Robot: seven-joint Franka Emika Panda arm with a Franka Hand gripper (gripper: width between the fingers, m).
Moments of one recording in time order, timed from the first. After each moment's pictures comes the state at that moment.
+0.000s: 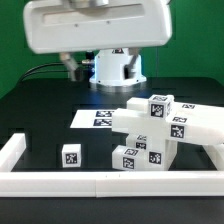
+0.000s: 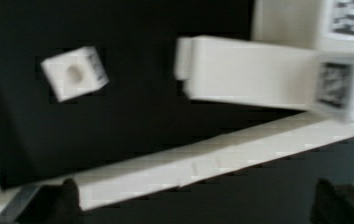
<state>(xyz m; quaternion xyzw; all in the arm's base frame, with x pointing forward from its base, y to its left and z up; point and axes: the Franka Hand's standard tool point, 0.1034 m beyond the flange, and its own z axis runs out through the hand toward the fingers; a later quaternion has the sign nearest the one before) 0.580 -0.066 0.156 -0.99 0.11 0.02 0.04</state>
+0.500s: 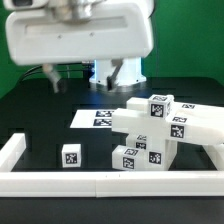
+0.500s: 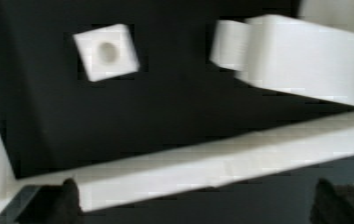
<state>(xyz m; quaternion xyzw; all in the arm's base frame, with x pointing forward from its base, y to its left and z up) 0.578 -0.089 0.131 -0.99 0.10 0.03 0.04</state>
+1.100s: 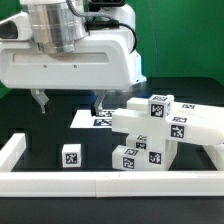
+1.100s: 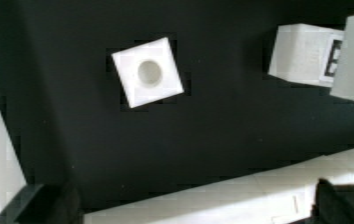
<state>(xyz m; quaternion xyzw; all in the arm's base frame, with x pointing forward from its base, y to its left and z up) 0.572 -0.101 0.103 -0.99 0.13 0.05 0.02</state>
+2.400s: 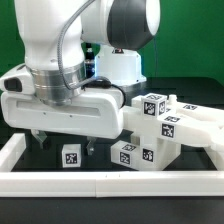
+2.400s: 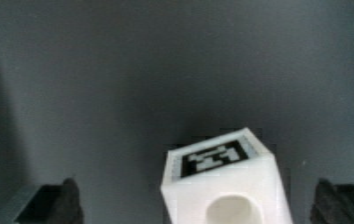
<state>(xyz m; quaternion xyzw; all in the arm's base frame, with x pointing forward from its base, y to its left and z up) 0.532 -0.116 0.018 -0.99 0.14 0.08 0.00</state>
